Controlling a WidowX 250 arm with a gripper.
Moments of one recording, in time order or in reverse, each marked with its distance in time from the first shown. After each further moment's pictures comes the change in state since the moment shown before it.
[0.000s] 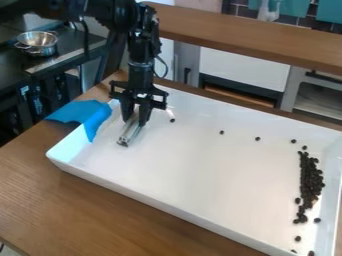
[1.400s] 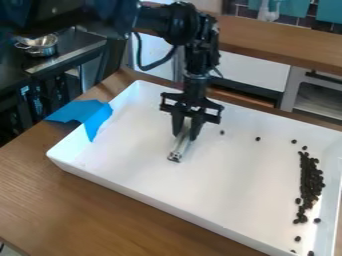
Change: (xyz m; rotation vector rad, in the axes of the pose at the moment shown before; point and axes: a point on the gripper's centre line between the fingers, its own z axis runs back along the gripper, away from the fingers) arm -0.023 -0.121 0.005 -0.066 0.037 -0.081
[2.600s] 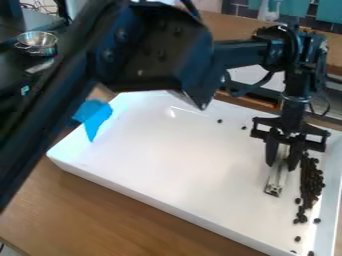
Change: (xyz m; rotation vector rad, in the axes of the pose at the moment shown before) arm -0.019 -0.143 0.004 -0.091 0.022 -0.082
